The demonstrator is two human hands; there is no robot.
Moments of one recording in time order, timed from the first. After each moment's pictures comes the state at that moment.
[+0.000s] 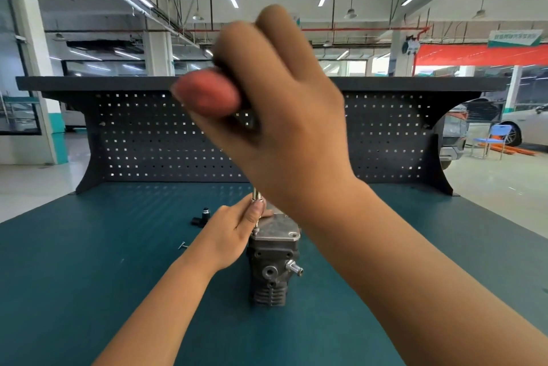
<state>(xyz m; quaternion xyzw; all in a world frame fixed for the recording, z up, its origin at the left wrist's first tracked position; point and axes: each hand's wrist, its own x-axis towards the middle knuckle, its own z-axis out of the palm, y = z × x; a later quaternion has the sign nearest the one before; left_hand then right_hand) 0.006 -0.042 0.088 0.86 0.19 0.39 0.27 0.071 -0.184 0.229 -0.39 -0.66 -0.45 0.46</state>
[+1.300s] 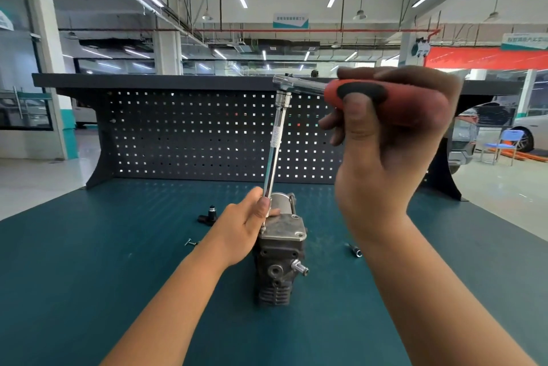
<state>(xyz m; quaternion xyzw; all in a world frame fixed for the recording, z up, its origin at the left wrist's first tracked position) 0.007 -0.050 0.093 0.86 0.22 0.37 0.28 0.097 -0.193 0.200 -0.13 -0.57 -0.21 0.78</state>
